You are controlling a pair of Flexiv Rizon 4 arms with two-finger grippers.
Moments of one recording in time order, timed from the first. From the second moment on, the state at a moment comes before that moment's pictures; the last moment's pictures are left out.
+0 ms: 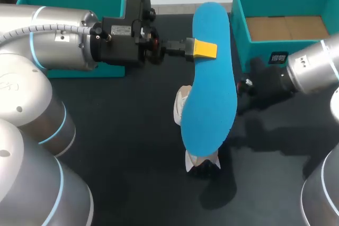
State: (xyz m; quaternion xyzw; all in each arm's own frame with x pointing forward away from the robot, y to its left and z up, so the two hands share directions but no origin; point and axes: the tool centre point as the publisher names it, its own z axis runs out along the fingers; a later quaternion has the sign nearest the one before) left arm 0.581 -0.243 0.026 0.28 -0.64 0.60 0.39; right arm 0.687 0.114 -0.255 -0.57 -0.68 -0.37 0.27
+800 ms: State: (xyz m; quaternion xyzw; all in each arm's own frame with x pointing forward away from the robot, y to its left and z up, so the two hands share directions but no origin) left arm 0.581 -0.243 0.026 0.28 -0.64 0.60 0.39; right arm 0.697 0.067 -0.160 -0.53 -0.61 -0.48 0.35
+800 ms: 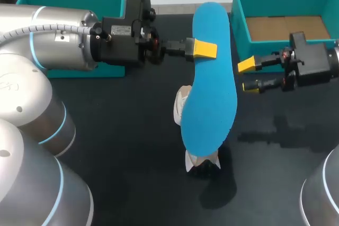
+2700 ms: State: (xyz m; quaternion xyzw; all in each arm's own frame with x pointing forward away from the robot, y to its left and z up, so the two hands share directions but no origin) left arm 0.610 -0.232 -0.020 -0.18 -0.70 0.68 -0.10; right arm 0.696 0.066 -0.160 -0.53 -0.61 -0.48 0.35
